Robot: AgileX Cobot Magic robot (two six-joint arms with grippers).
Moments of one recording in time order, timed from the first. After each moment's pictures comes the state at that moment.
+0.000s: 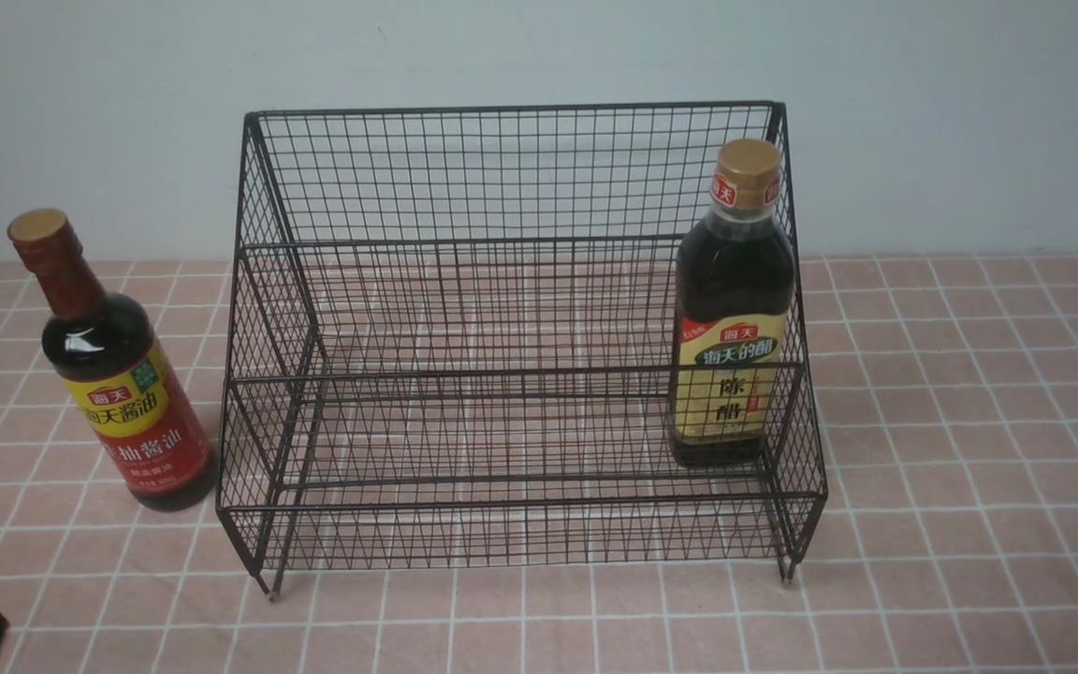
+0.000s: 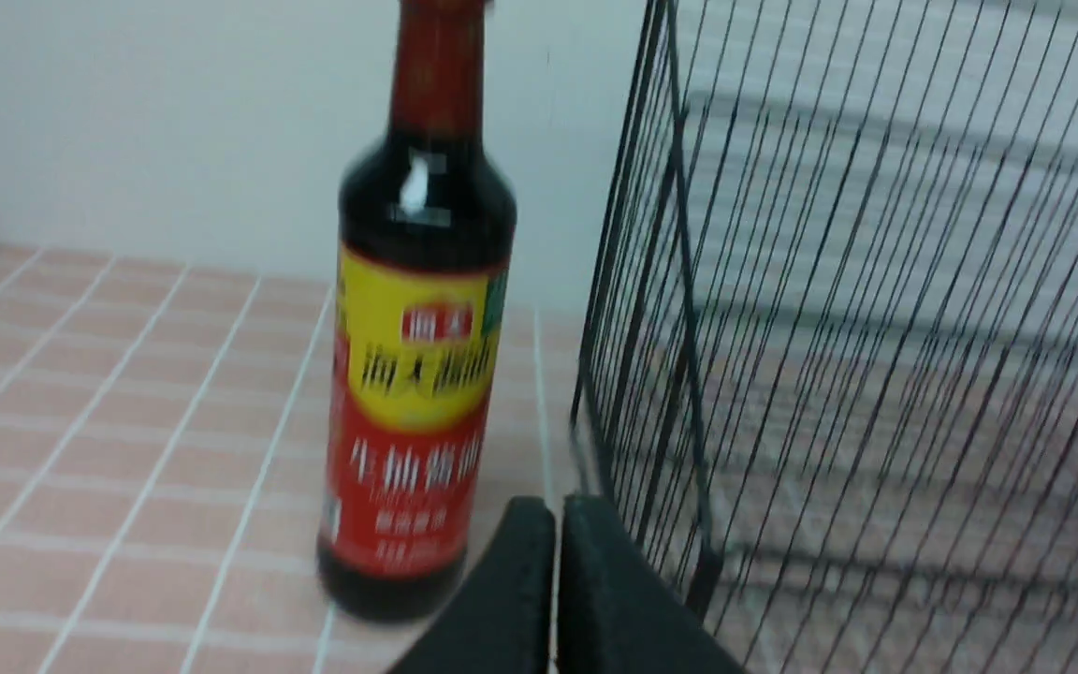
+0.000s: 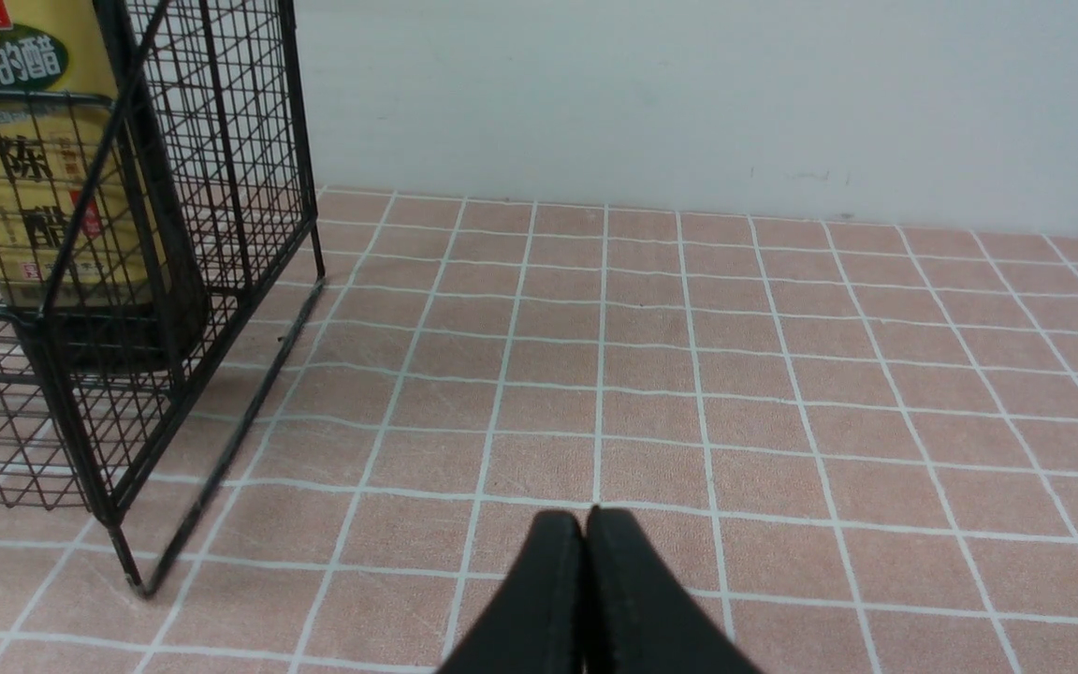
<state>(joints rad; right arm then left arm) 0.03 -0.01 0.02 0.08 0.37 -0.09 -0.04 -0.01 0.03 -0.21 0.07 -0.01</state>
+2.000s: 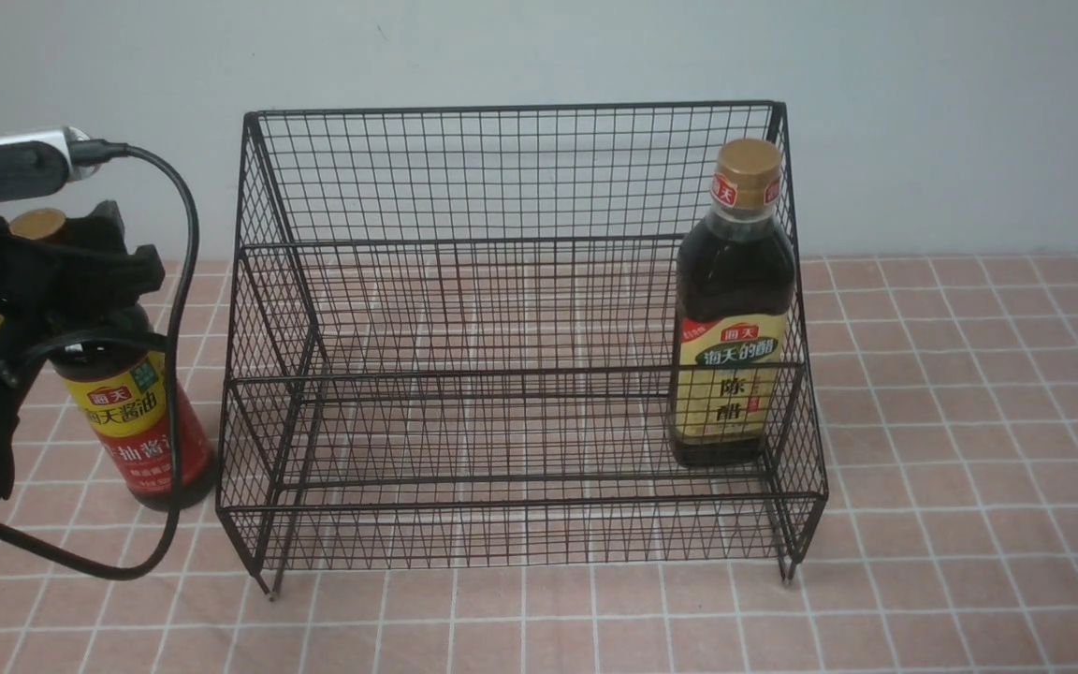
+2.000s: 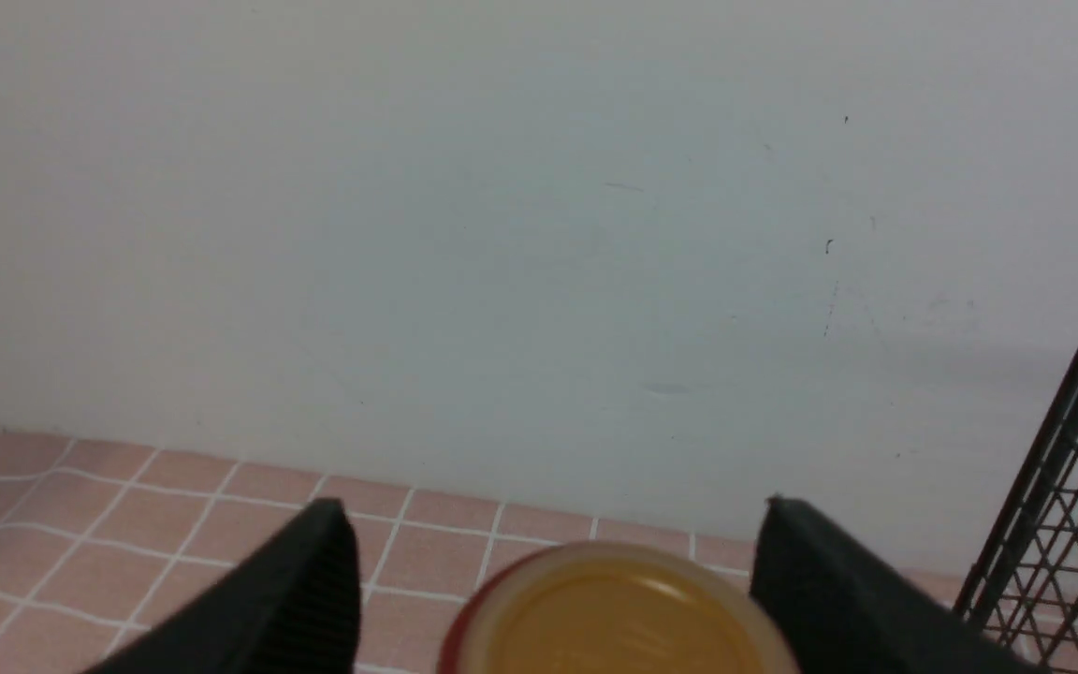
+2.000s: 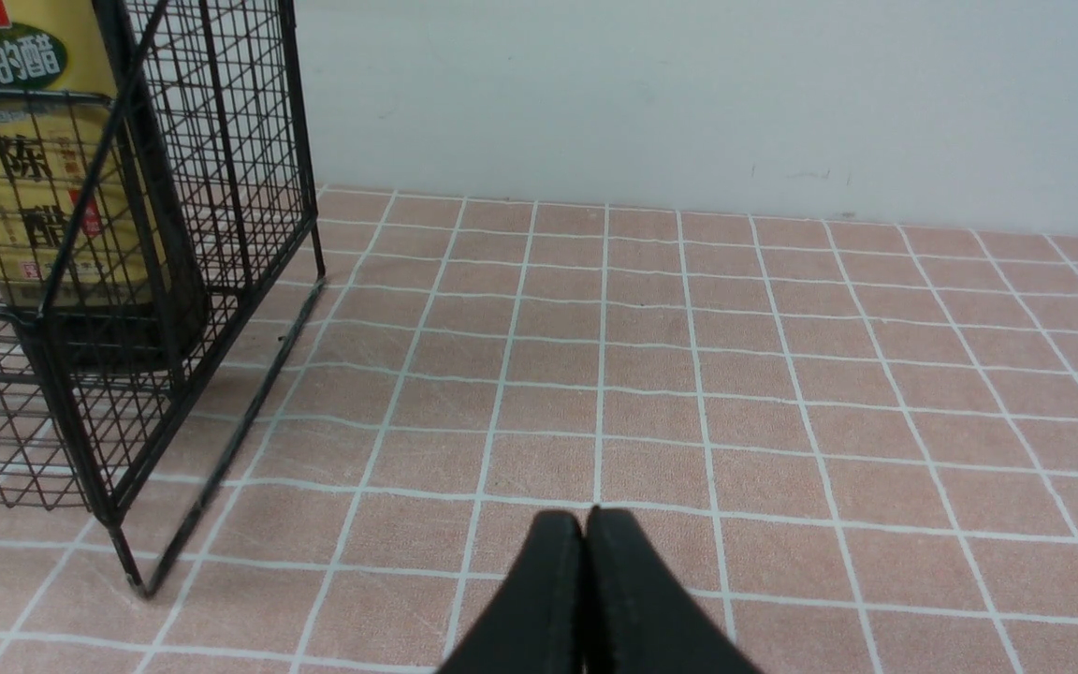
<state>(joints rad) 0.03 -0.01 0.02 0.08 0.37 -0.09 -0.04 1.45 -0.64 -0.38 -0.60 0.22</state>
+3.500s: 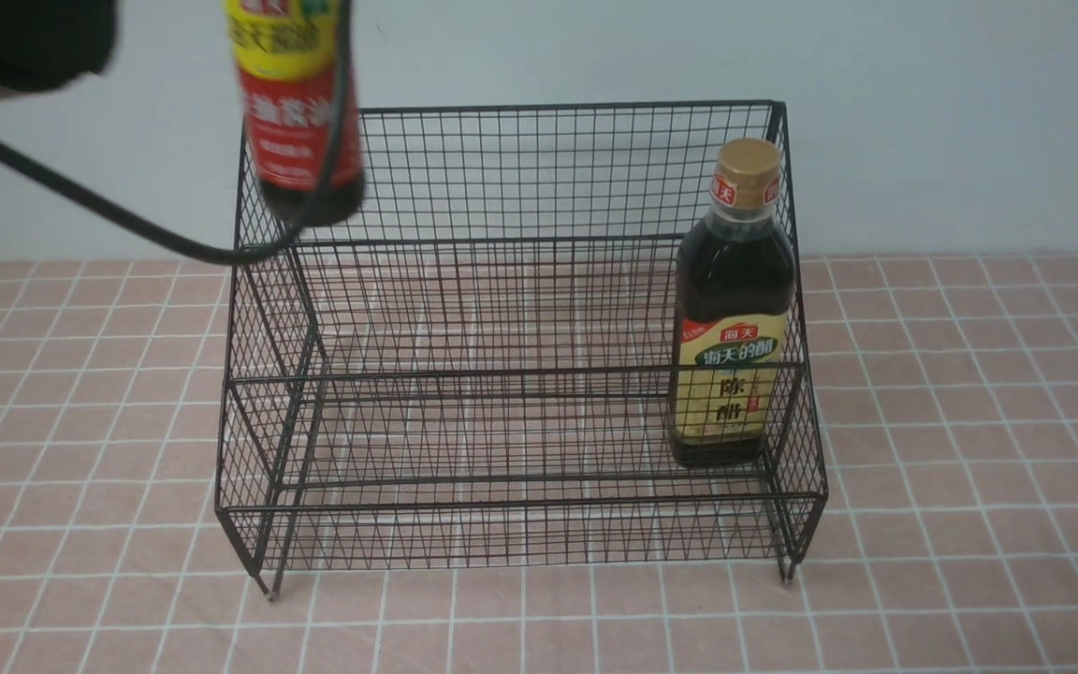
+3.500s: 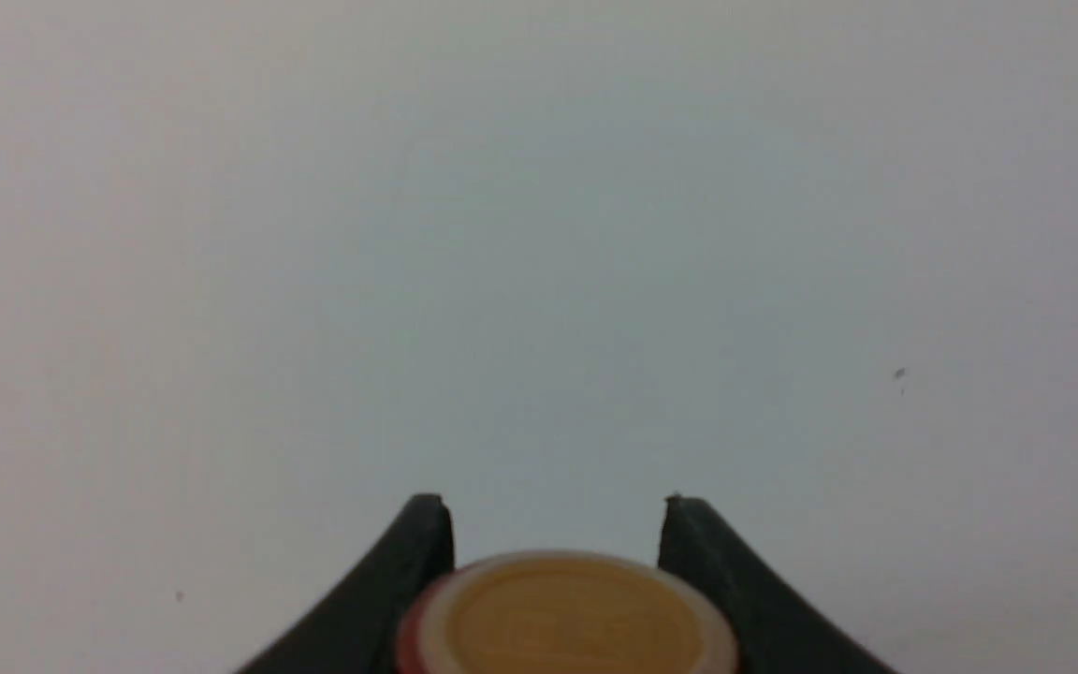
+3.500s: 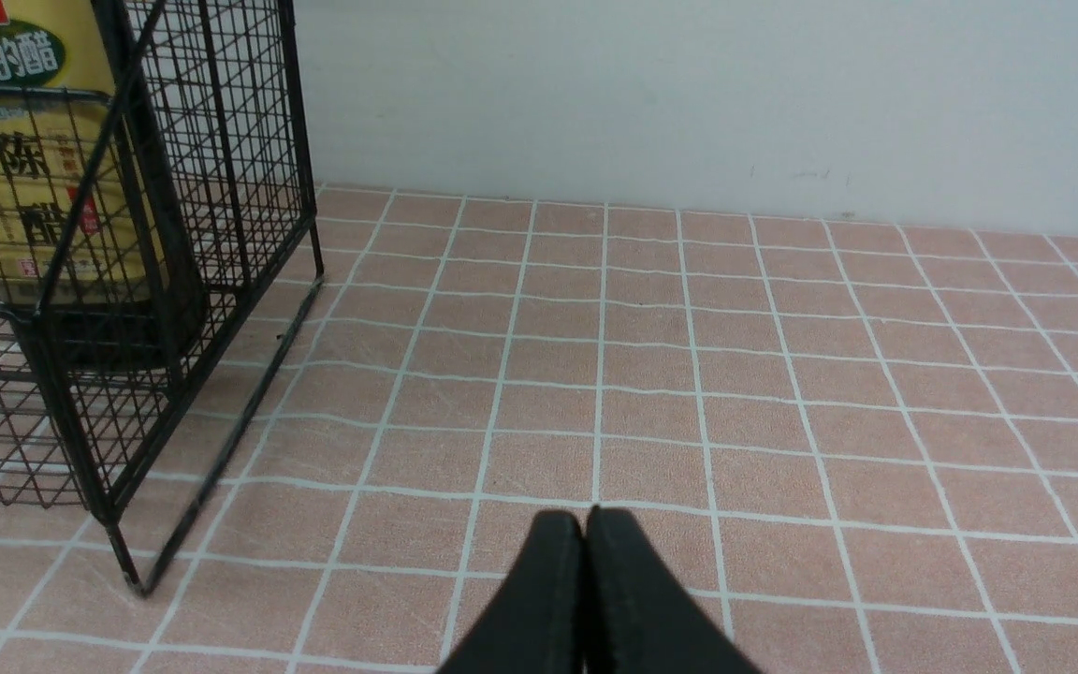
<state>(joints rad) 0.03 -0.01 0.02 0.08 0.37 -0.09 -0.33 1.54 -1.40 -0.27 -0.24 0.33</state>
